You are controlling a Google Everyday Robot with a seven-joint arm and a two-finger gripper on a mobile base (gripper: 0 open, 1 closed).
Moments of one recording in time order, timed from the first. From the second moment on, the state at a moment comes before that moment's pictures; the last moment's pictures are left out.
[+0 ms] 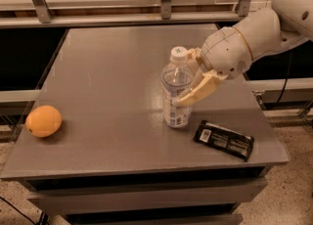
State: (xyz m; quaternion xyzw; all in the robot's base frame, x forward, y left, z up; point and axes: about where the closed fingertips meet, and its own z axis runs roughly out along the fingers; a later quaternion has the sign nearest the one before) arm 0.471 -0.044 0.928 -0.71 0.50 0.35 0.34
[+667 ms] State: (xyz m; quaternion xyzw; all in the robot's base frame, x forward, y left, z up) arm 0.467 -0.039 0.921 -0.73 0.49 0.36 0.32
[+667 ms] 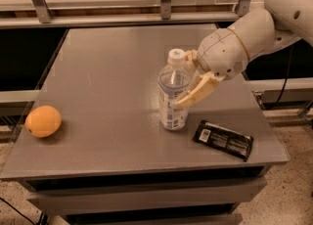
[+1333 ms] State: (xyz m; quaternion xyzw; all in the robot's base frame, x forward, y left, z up) arm 0.468 -0.044 0.917 -0.73 0.48 0.36 0.31
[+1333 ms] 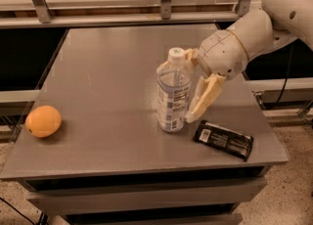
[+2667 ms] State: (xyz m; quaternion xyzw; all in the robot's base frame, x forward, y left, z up) arm 0.508 -0.123 0.940 -0.69 0.57 0.27 0.36
